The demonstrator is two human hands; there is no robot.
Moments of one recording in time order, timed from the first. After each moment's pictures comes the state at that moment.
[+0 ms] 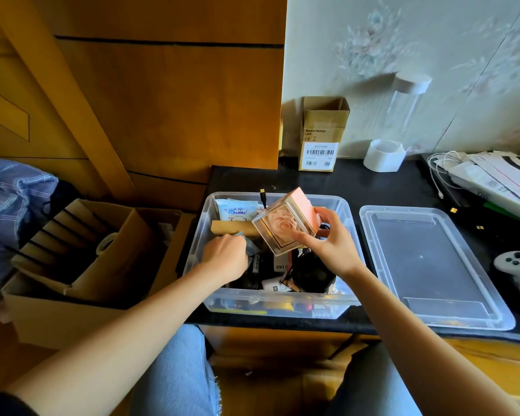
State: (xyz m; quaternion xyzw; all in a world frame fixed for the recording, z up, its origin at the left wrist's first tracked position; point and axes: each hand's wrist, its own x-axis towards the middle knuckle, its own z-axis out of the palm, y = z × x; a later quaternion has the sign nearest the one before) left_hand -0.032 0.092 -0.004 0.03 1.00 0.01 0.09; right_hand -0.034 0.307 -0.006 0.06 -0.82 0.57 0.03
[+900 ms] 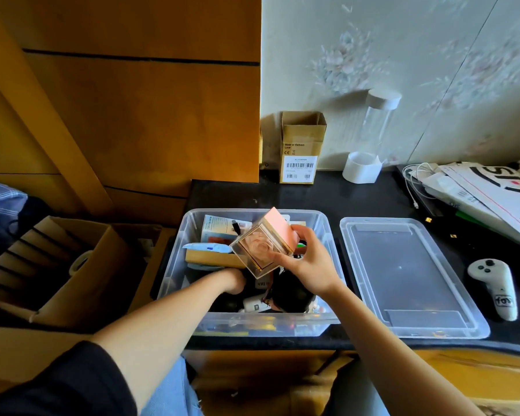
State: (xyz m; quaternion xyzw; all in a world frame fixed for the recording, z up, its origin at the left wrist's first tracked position) left_hand -0.072 0.125 -0.053 0.07 0.94 0.06 0.34; right_hand -0.035 0.307 -0.008 0.04 -0.84 0.54 0.02
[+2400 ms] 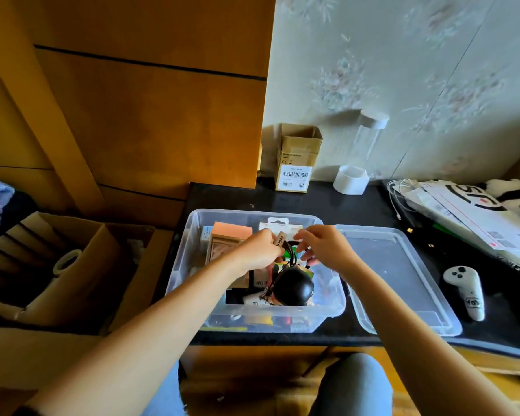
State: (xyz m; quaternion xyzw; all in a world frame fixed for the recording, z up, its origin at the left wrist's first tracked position) left_hand -0.041 0.158 0.052 0.05 0.86 0.45 0.22; right_hand -0.034 0.314 0.059 -0.05 -0.89 0.45 -0.07
